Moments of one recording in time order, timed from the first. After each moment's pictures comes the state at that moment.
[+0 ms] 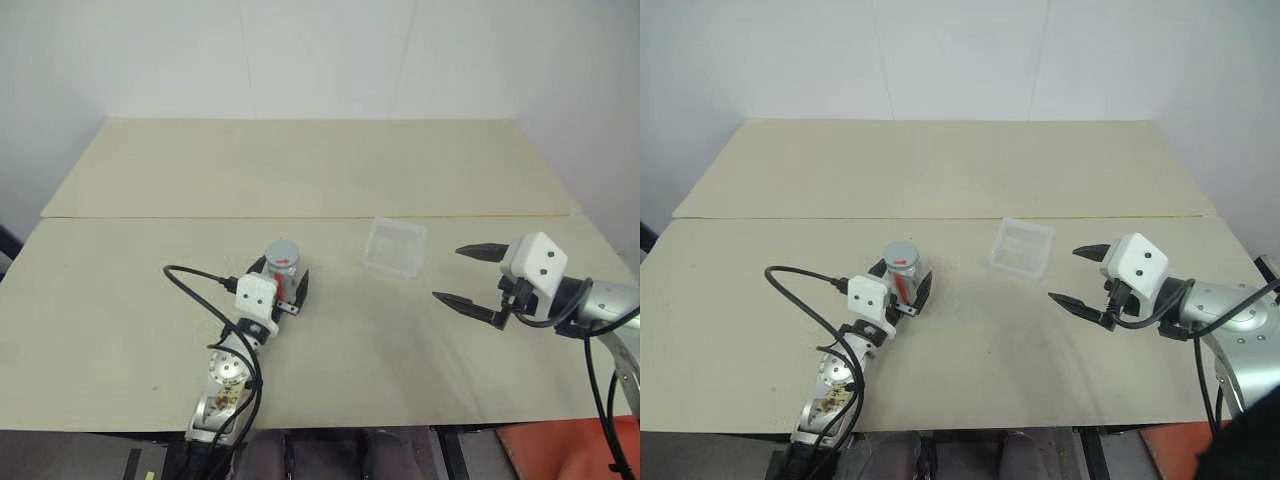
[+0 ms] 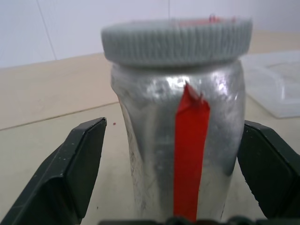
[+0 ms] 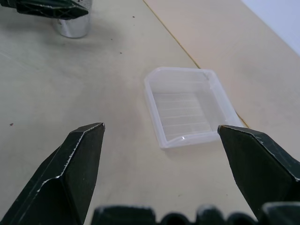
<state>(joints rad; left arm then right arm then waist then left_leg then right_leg) -0.06 0.07 -0.11 -0.06 0.04 -0.09 -0.18 -0.09 -0.91 -0.23 -0.39 0.37 0.34 0.93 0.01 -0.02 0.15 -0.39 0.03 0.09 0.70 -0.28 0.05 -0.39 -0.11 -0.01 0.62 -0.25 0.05</state>
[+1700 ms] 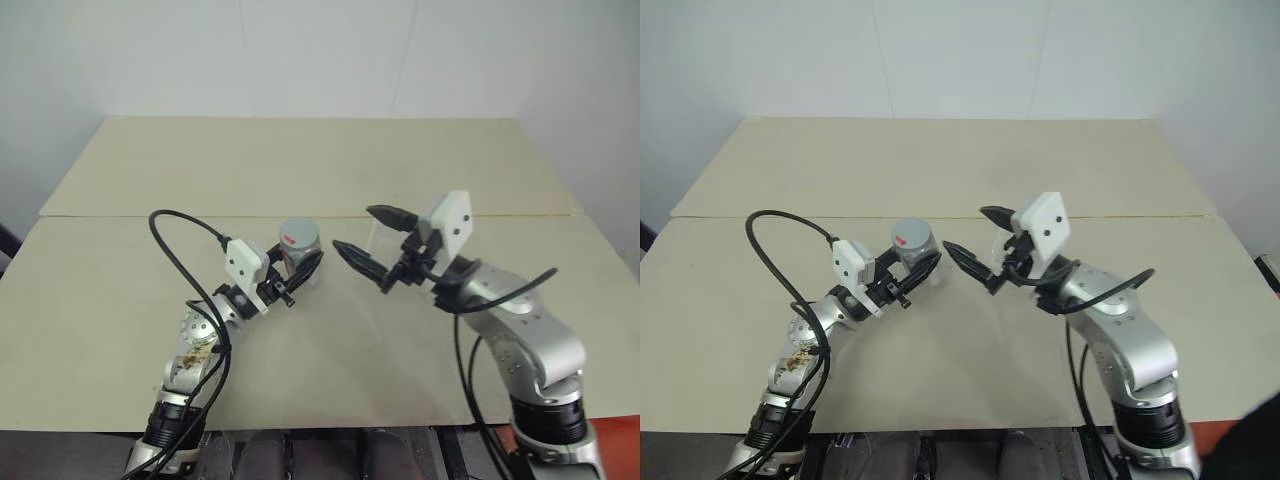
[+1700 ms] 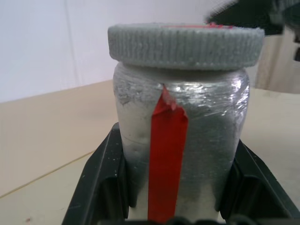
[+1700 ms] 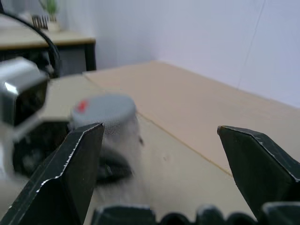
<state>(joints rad) -0.24 0.26 -0.09 -0.11 -0.33 0.01 -0.66 -0.39 -0.36 0.07 -0.60 0.47 0.64 0.45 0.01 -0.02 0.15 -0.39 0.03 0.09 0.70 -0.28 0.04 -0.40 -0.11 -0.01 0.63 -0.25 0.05</state>
